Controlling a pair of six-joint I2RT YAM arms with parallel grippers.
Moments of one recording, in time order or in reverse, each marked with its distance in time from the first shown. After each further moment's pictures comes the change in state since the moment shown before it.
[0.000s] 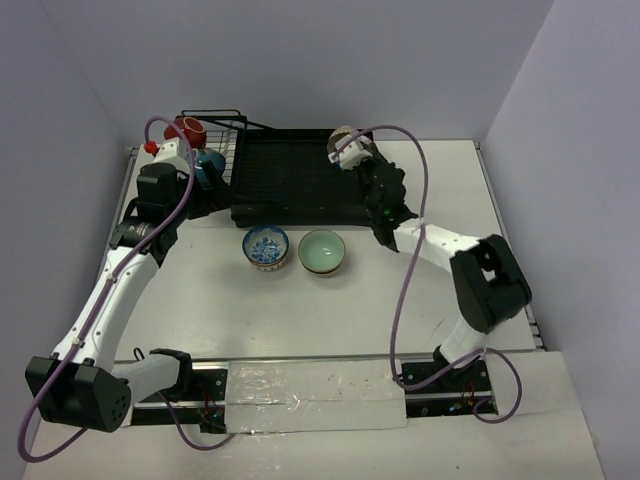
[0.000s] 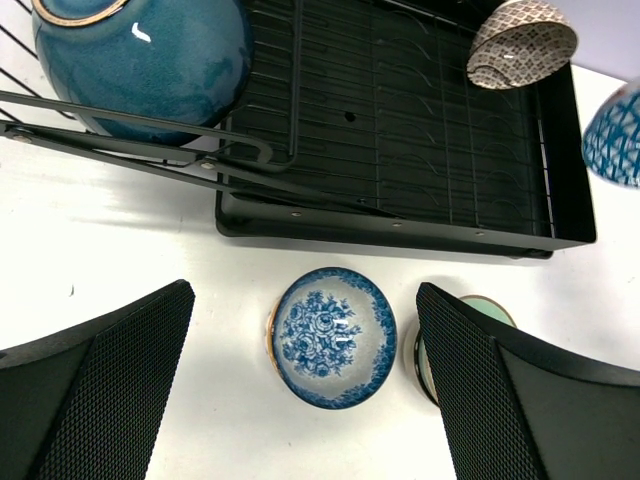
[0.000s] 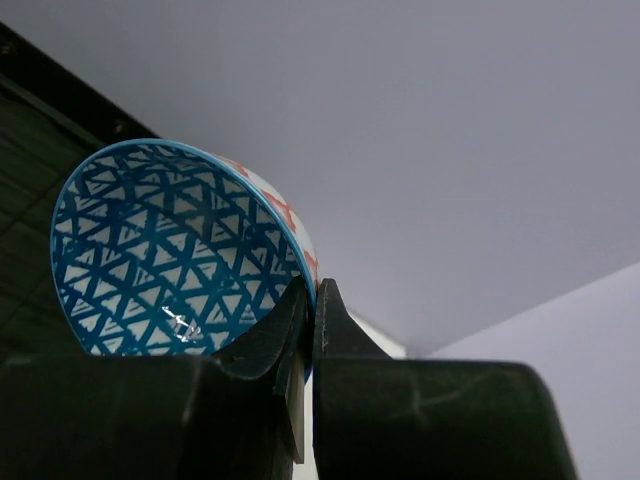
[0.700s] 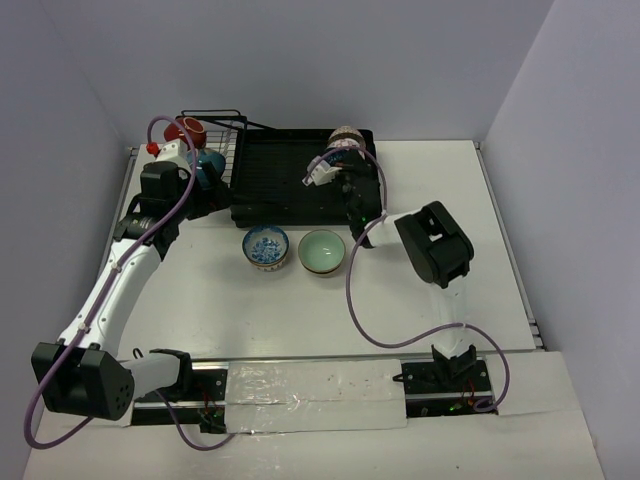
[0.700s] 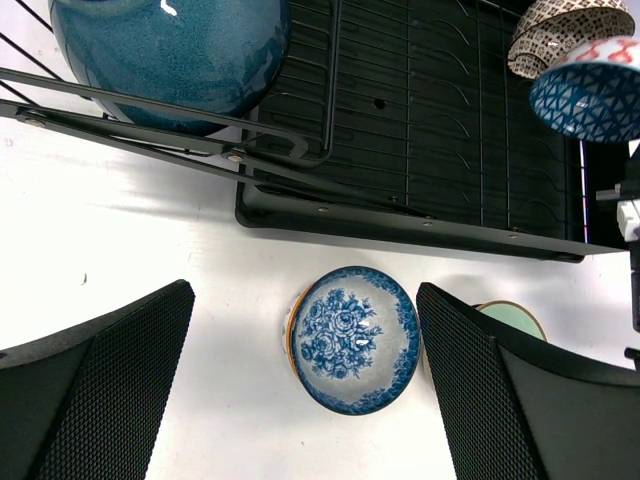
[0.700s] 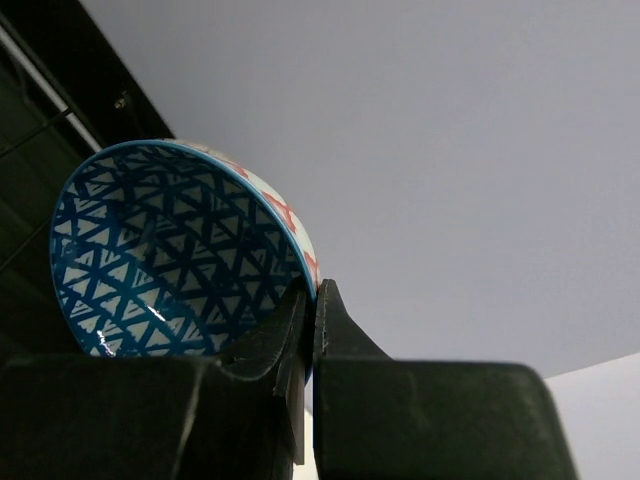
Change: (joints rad) left arm 0.030 0.061 0.000 -0.005 0.001 0.002; right arm -0.003 0.497 0.126 0.480 -0.090 -0.455
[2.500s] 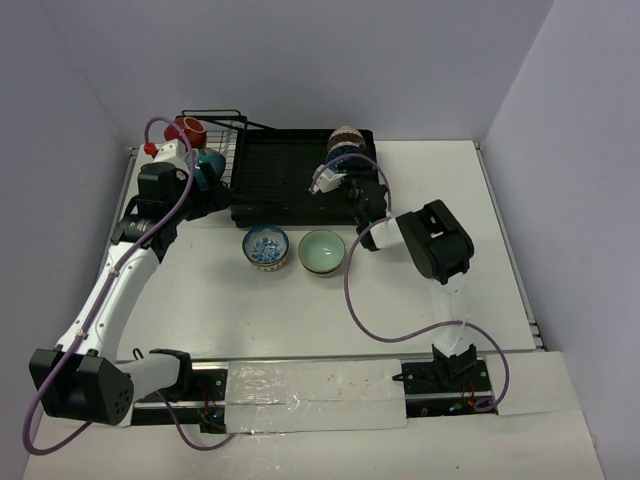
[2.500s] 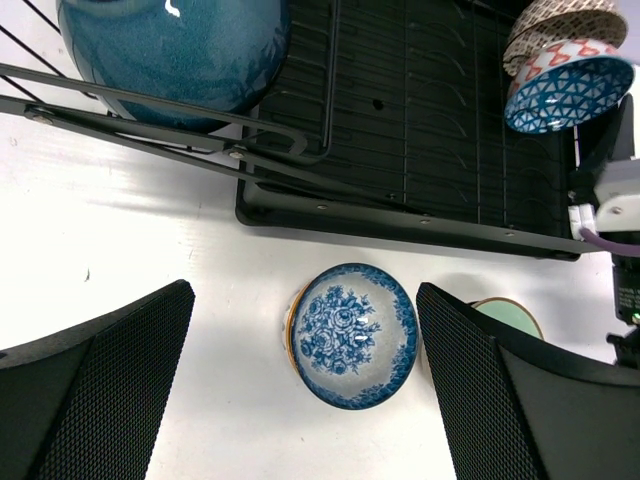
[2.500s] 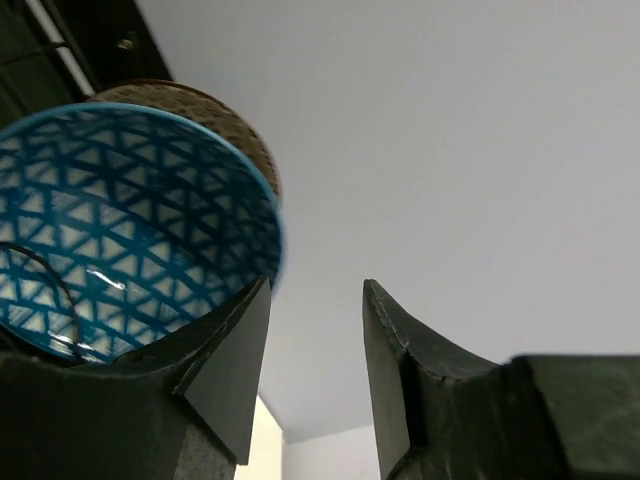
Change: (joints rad) left arm 0.001 -0.016 0.000 -0.013 0.000 0.000; right arm -0.043 0.069 -0.011 0.077 -0.086 -0.143
